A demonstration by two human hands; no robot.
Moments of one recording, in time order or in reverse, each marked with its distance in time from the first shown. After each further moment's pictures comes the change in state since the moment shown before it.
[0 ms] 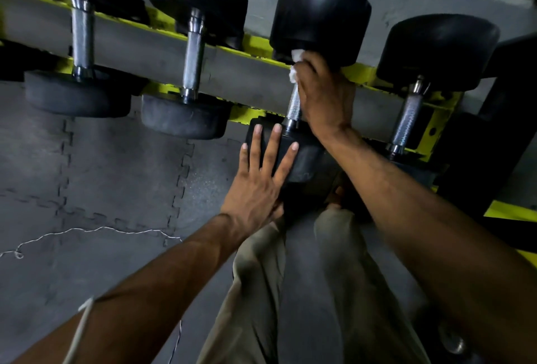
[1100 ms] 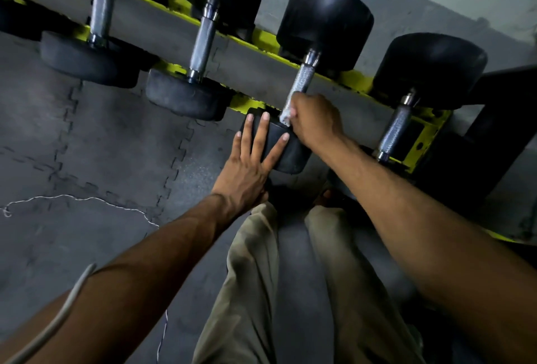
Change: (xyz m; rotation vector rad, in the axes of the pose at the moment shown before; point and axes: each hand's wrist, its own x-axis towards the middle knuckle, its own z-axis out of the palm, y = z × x) left_hand 0.003 0.013 -0.001 -0.023 -0.002 -0.121; right_hand -0.025 -0.009 -0.042 0.058 -0.571 -0.030
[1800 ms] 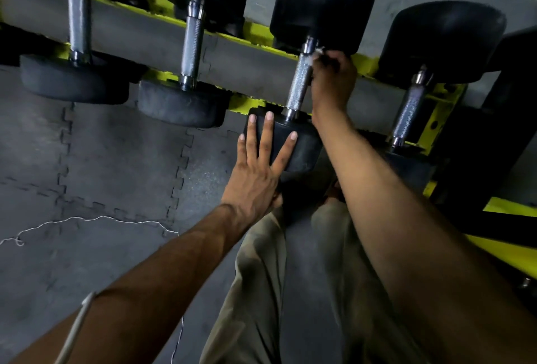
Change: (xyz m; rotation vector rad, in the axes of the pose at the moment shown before) left_hand 0.001 -0.006 0.009 -0.024 0.011 0.061; right_hand 0.057 0.006 0.031 1.259 0.762 0.591
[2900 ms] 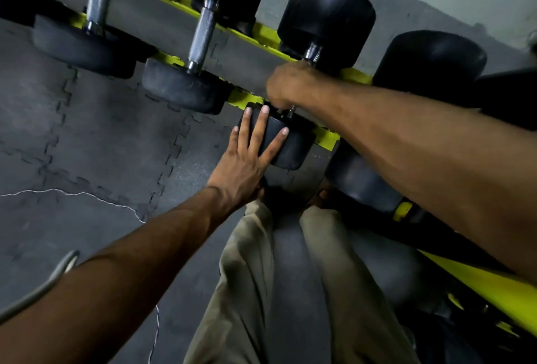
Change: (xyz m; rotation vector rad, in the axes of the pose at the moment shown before) left_hand 0.000 0.005 -0.013 0.034 -0.053 -0.049; right_hand -0.046 -0.084 0.034 -2.104 -1.216 -0.843
